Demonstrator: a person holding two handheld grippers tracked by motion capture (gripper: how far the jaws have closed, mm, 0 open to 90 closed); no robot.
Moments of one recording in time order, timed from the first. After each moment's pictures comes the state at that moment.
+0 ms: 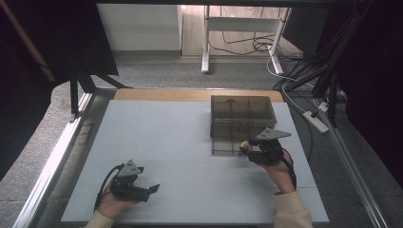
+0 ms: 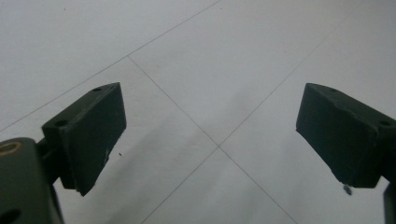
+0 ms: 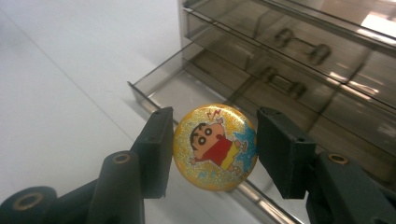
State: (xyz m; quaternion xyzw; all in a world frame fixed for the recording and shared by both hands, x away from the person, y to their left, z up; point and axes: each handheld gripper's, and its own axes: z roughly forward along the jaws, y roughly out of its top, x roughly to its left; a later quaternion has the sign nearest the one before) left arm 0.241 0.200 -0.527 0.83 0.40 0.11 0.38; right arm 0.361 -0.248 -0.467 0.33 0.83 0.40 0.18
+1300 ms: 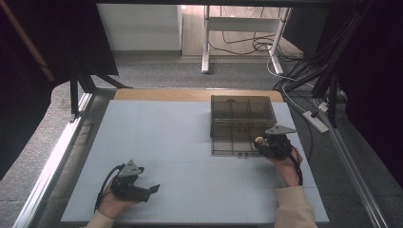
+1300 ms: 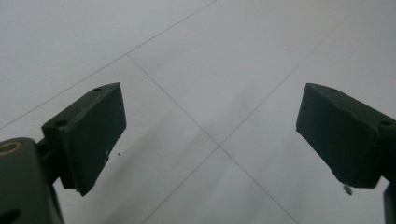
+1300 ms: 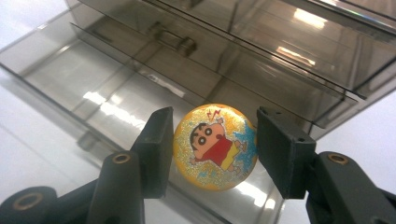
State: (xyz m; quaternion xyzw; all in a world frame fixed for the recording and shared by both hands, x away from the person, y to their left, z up) left arm 0.241 0.199 -0.529 0.83 0.40 0.10 0.38; right arm 0.389 -0.281 -0.485 0.40 0.82 0.33 0.25
